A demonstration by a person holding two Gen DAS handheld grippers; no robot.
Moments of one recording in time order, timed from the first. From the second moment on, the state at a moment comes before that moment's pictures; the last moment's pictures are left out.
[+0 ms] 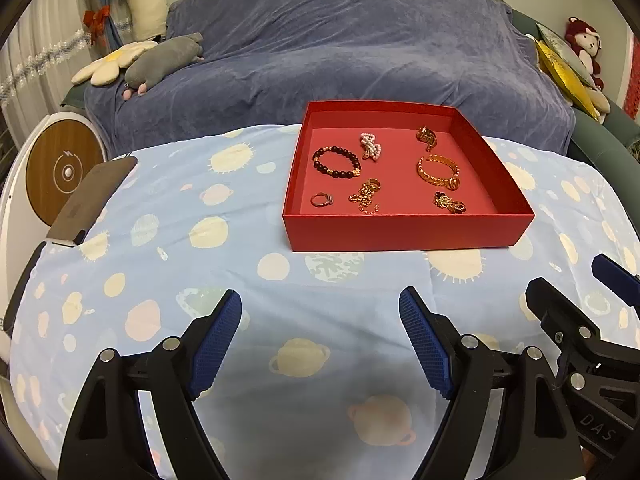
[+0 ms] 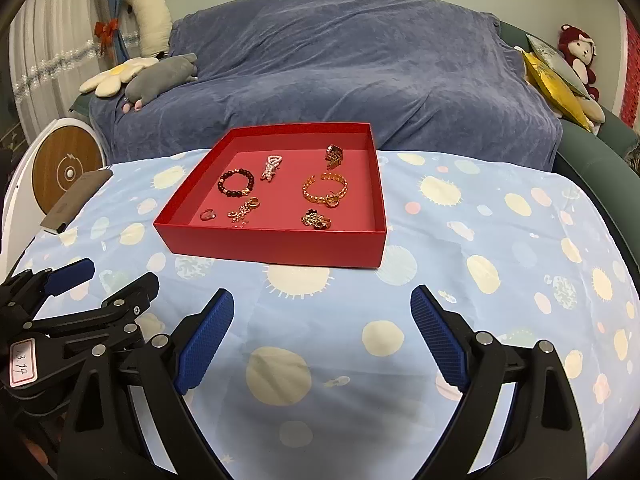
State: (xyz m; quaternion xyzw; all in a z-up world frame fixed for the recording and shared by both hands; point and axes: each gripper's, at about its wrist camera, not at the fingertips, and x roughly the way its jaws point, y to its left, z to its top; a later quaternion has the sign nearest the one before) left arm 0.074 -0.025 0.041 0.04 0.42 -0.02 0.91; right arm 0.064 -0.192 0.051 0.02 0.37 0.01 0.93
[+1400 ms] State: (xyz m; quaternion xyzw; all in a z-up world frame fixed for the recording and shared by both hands) left arm 0.073 -0.029 0.043 0.03 0.42 0.00 0.91; right arm 0.057 -0.198 0.052 0.03 0.36 0.00 0.93
